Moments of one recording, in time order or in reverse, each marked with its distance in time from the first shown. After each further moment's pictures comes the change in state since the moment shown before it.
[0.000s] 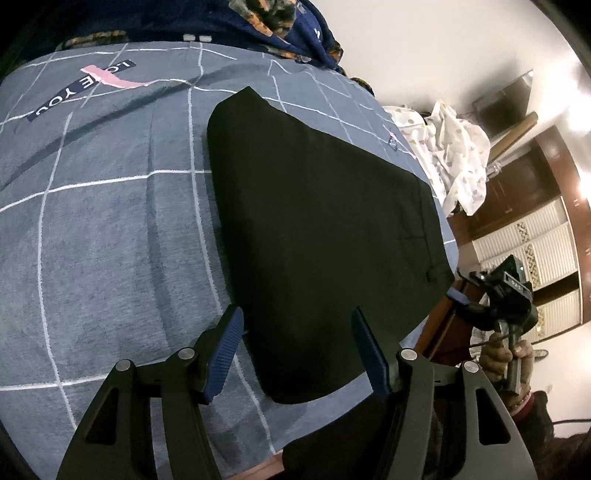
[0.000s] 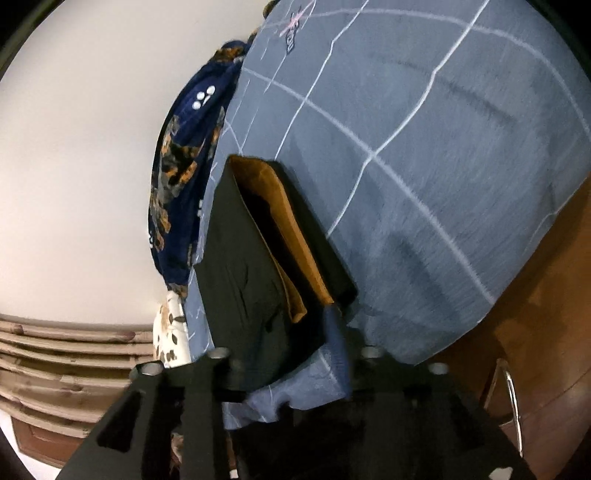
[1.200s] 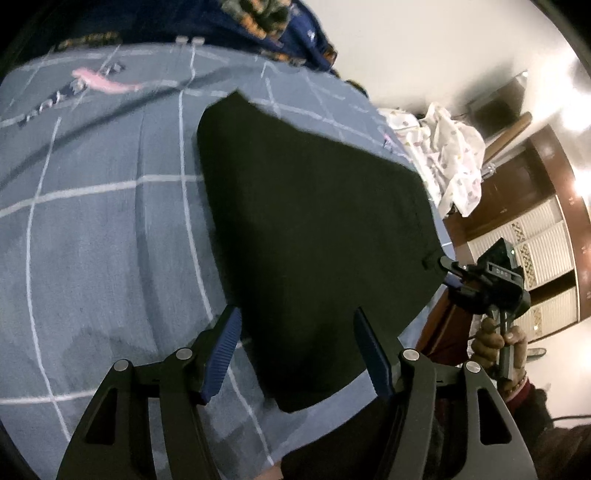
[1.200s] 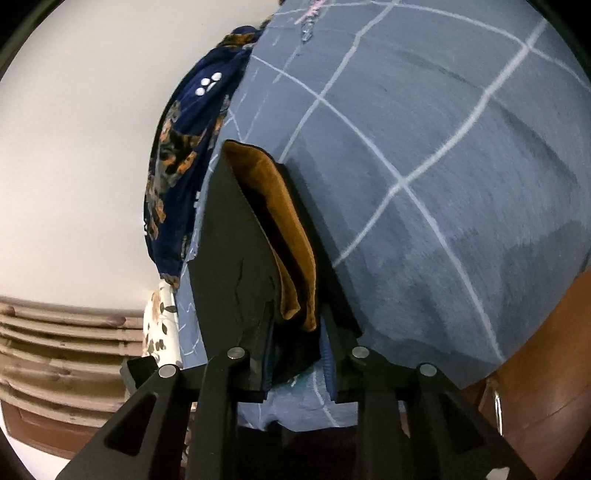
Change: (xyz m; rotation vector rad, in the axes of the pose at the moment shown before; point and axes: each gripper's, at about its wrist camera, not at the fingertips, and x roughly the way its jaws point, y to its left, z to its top) left arm 0.000 0.000 0.002 0.026 -0.028 -0.019; right arm 0.020 0.008 0.022 -0.090 0.049 -0.011
